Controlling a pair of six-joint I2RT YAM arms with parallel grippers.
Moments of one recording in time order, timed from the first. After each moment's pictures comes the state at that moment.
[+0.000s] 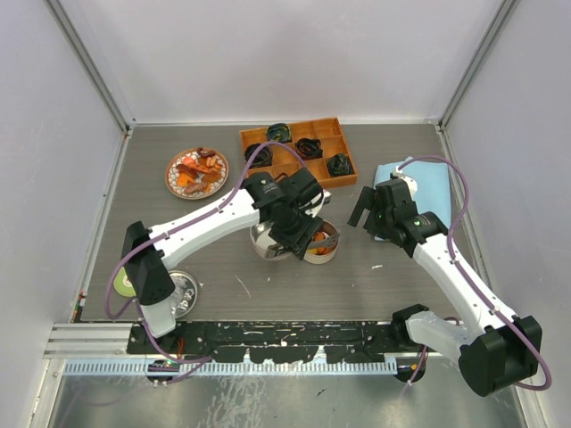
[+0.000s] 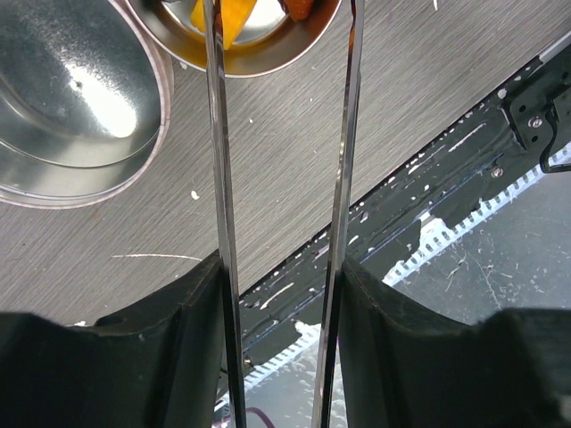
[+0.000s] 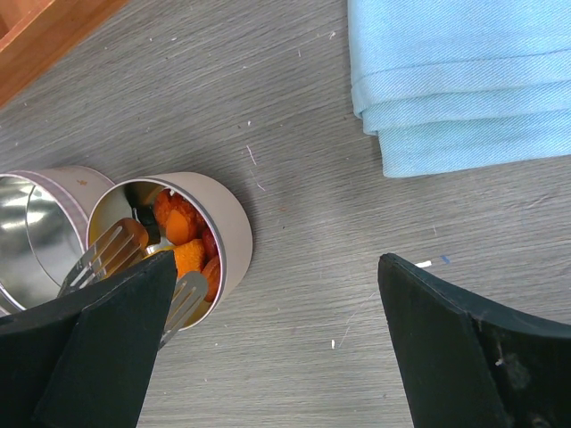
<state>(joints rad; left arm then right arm) -0.99 1.79 1.74 -1.15 0.12 -0.33 0.32 1.04 0.87 -0.68 0.17 0.65</state>
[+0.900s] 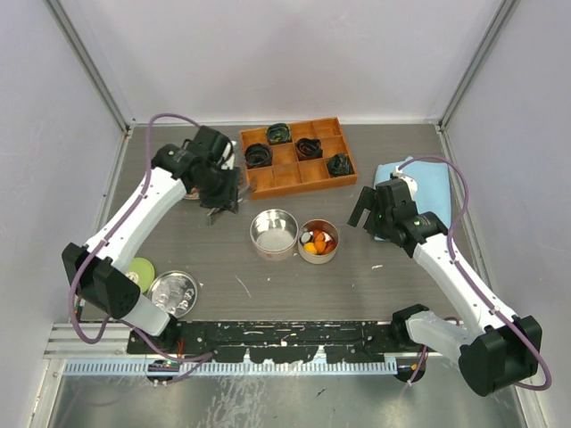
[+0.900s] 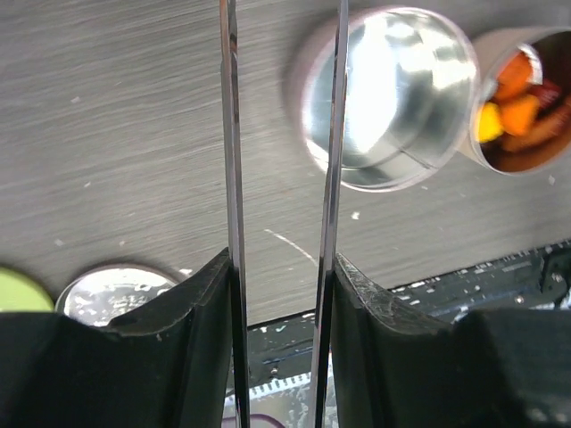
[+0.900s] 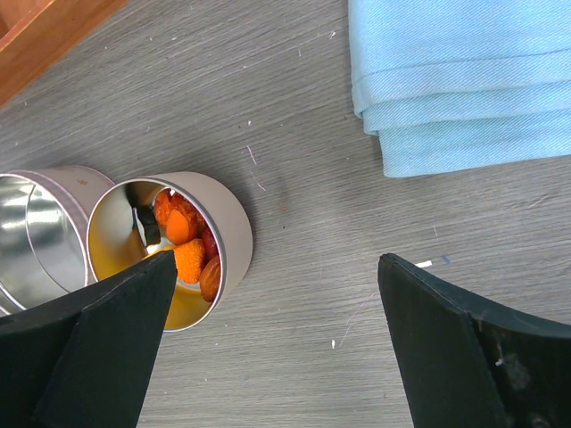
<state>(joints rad) -0.55 1.54 1.62 -1.16 0.06 -0.35 0.33 1.04 0.87 -0.68 0.17 0.65</state>
